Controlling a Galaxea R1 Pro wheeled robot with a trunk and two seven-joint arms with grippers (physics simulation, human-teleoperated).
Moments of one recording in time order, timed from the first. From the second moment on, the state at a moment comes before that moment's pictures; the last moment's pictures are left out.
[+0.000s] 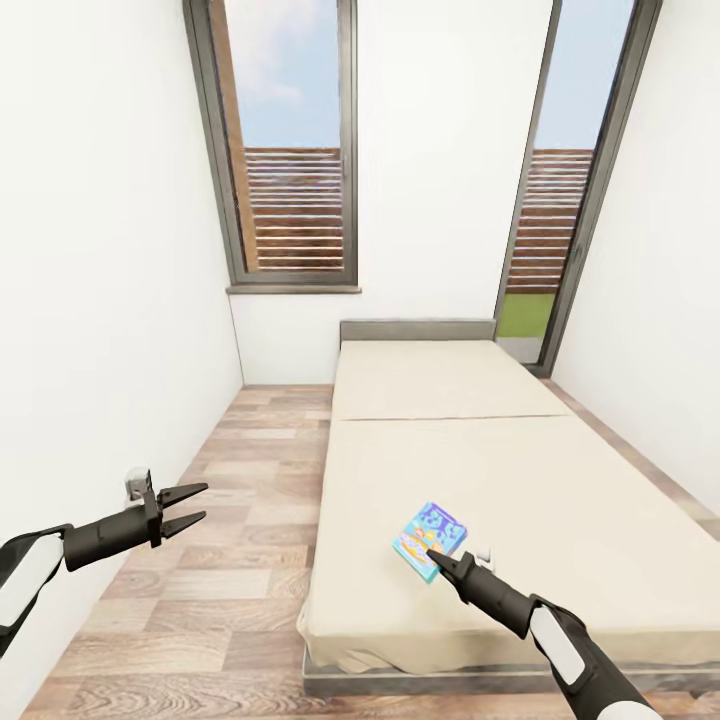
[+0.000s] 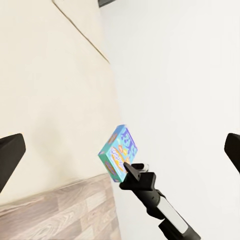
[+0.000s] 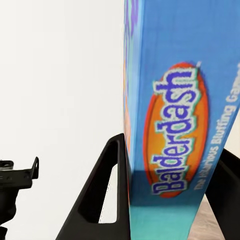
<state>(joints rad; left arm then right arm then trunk) -0.52 0.48 0.05 -0.92 0.92 1.01 -0.88 -0.48 -0.09 -0.07 -0.60 -0.74 0.56 0.86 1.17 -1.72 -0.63</state>
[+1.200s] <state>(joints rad) -0.52 0.48 0.05 -0.92 0.92 1.01 -0.87 -0.47 -0.10 -0.07 -0.60 -0.74 0.56 0.94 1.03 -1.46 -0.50</state>
